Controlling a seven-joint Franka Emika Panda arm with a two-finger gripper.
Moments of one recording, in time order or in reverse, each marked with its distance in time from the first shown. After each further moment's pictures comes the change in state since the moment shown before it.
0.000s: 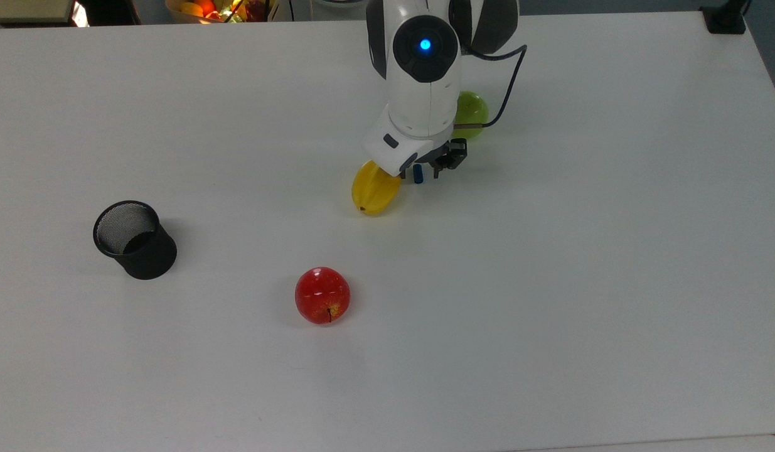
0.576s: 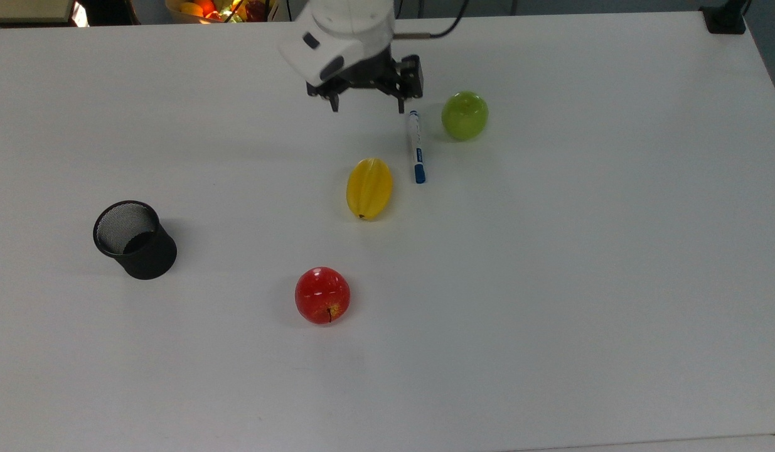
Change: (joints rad) arm -0.130 -0.239 -0.005 0.053 -0.031 -0.257 -0.029
